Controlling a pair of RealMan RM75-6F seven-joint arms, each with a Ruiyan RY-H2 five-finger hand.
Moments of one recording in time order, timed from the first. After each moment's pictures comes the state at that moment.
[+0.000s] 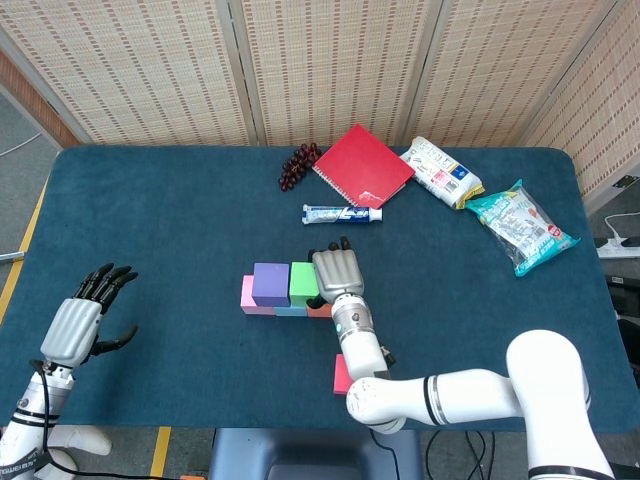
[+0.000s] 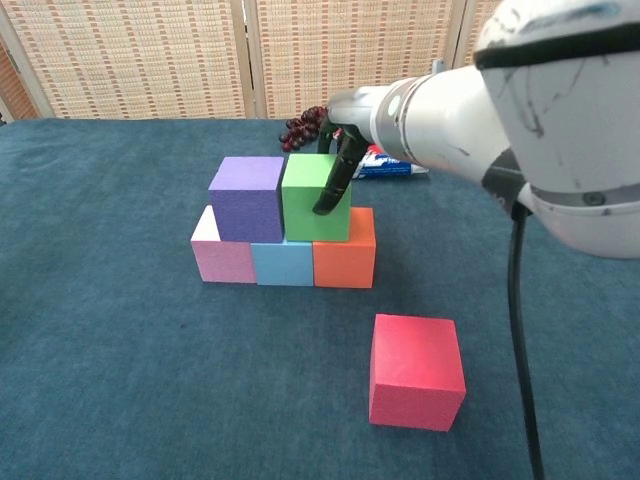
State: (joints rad) left arm -0.32 -1.21 -0.06 -1.51 1.55 1.37 -0.16; right arm 1.23 -1.68 0.42 -1.70 -0.12 1.29 -0.97
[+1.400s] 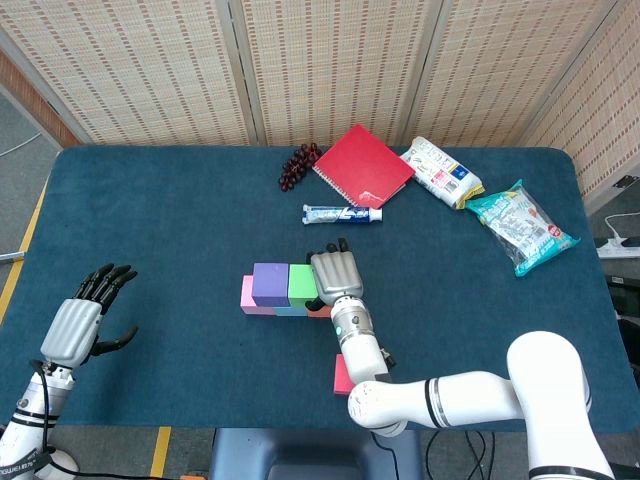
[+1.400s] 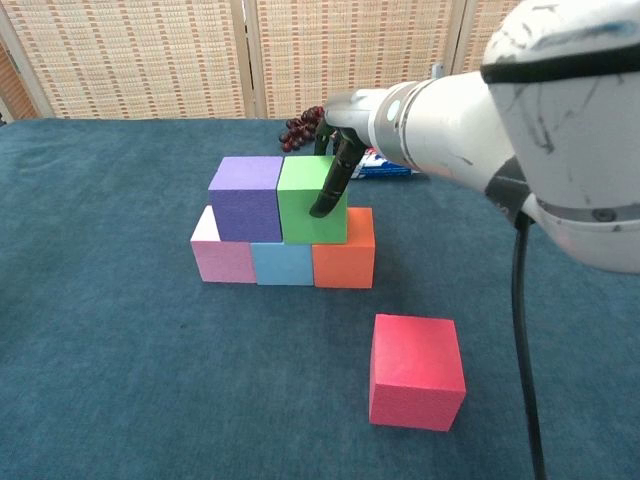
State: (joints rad) left arm -0.31 -1.21 -0.06 -1.51 1.55 1.37 -0.17; right arm 1.22 -1.69 0.41 -1.71 -0.15 1.29 -0.97
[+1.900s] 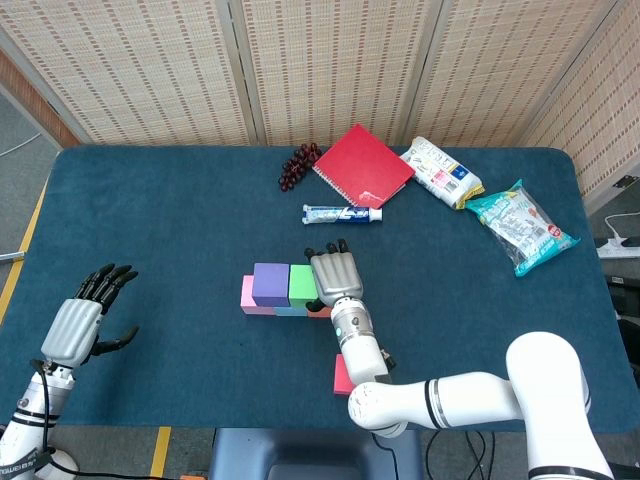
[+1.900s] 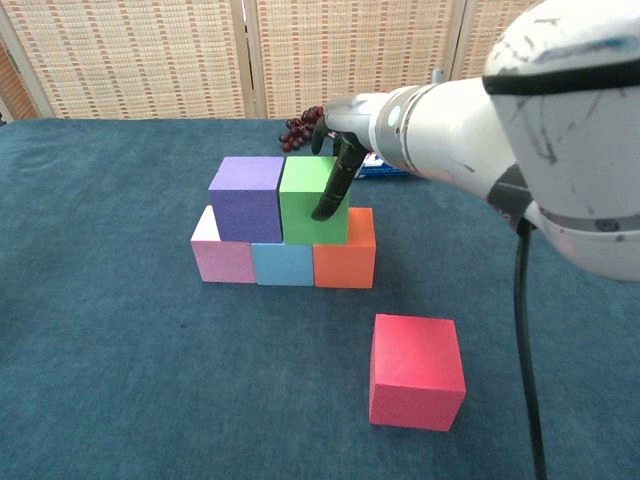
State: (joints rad) left arm -0.32 -1.21 -0.06 -1.51 1.55 1.37 -0.17; right arm 1.22 -1.70 0.40 -1.71 -0.16 1.29 -0.98
